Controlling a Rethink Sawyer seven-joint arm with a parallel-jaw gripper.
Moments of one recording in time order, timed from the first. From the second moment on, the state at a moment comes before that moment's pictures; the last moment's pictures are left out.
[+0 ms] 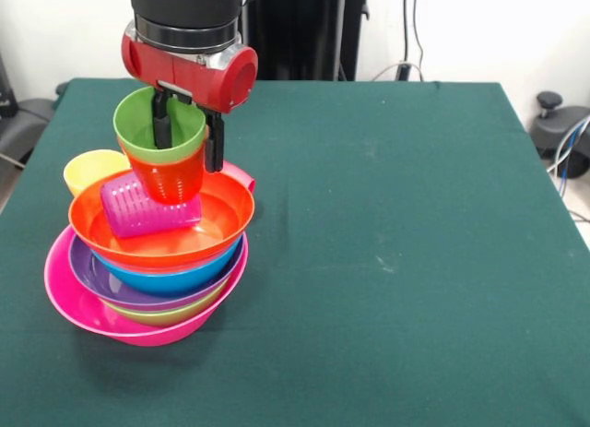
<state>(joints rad) -0.41 -0.62 0.11 1.30 -0.20 0.82 2.07</state>
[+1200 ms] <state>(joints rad) -0.36 -0.56 0.08 1.23 -0.20 0.82 2.07</state>
